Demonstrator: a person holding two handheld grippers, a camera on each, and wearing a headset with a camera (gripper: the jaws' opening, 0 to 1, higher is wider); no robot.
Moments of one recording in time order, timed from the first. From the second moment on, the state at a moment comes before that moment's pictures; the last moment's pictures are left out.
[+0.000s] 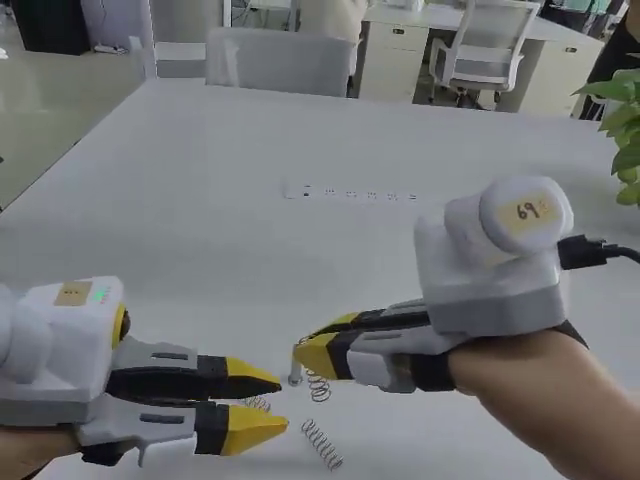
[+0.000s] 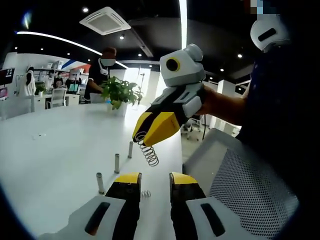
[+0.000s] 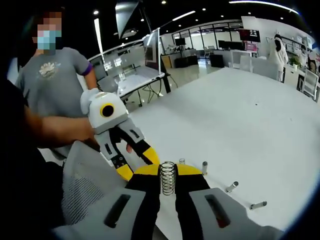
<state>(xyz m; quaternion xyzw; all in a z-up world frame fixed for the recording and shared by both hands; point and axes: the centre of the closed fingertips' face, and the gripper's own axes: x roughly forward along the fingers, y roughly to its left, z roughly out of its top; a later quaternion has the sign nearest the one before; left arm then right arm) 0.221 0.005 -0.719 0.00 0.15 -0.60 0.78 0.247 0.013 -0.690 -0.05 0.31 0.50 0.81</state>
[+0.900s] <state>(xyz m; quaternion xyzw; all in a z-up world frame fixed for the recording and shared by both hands) 0.227 -0.003 -0.715 0.03 0.13 -0.61 0.78 0.235 0.032 -0.685 -0.05 0.29 0.53 0.80</state>
